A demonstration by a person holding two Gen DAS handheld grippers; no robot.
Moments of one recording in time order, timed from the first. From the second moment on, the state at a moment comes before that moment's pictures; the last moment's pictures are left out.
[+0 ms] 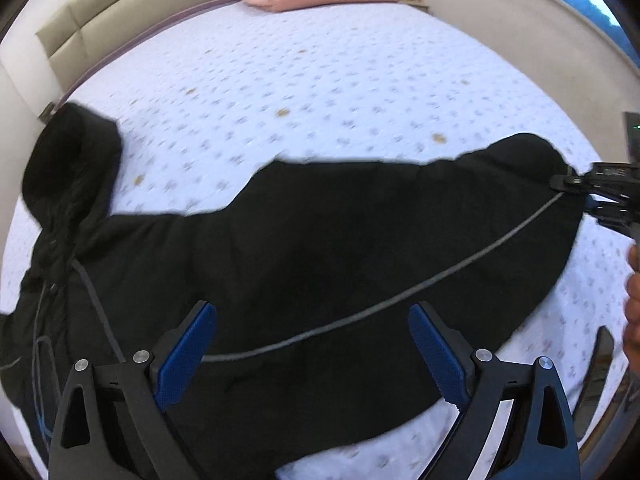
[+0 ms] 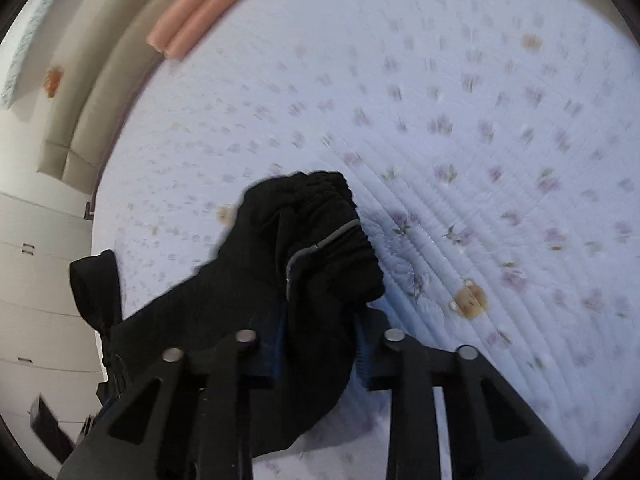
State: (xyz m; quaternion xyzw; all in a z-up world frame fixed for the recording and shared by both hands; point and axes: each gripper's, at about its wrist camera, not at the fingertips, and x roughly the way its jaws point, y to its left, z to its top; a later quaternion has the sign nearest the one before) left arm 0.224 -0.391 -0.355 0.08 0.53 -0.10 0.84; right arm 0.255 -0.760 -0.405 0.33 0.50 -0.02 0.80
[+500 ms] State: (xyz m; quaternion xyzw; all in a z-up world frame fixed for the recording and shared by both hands) left arm 0.240 -0.426 -0.430 0.05 0.59 -0.15 0.80; right arm 0.232 -0.770 -0.459 0.31 0.56 -0.06 0.77
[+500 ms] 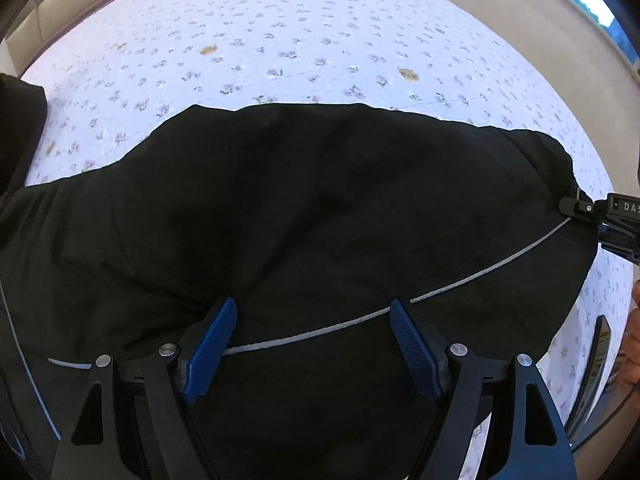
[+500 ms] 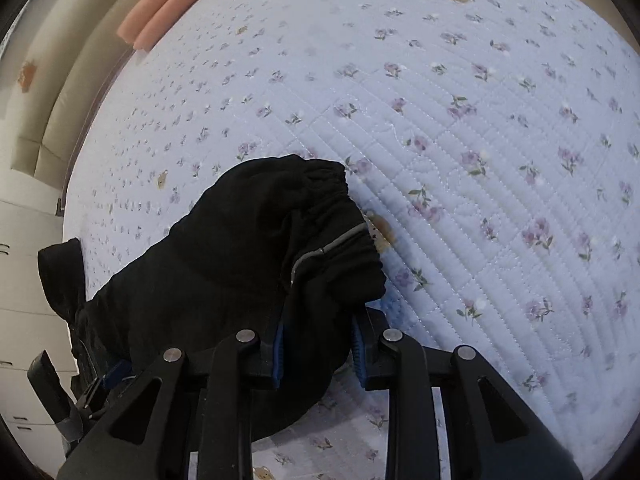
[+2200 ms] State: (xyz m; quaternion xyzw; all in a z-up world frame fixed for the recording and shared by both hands) left arm 0.082 0.137 -0.345 -0.11 0.53 0.13 0.83; right arm 0.222 -0.030 -0.421 -0.04 0.62 0.26 0.74
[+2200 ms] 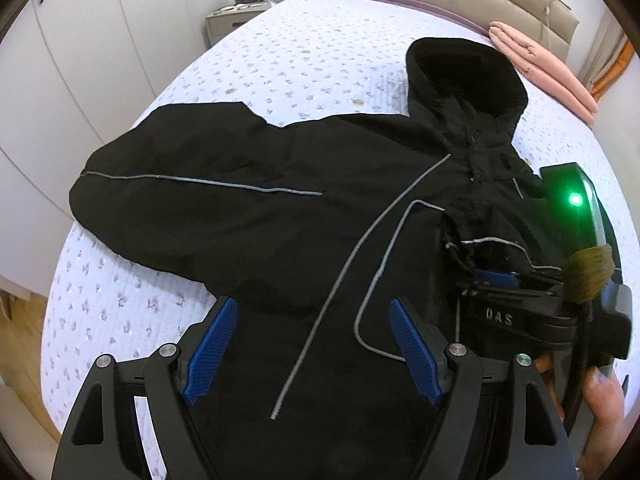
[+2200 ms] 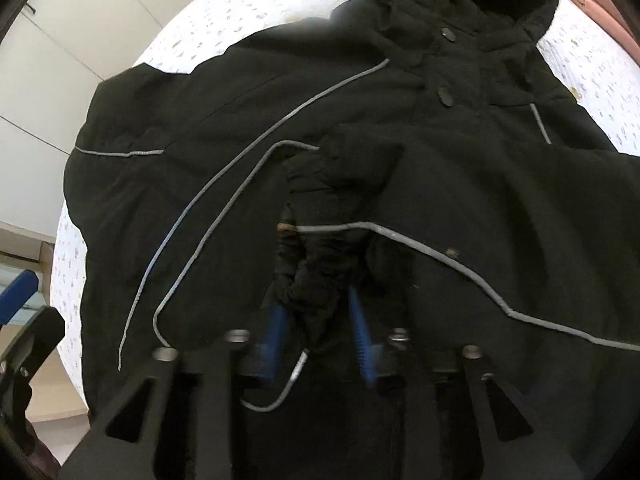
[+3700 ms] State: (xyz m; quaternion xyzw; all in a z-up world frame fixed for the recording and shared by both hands) left arm 0.167 0.162 -0.347 -0.16 0.49 -0.01 0.86; right arm 0.212 -0.205 -0.341 0.05 0.57 0.15 0.81
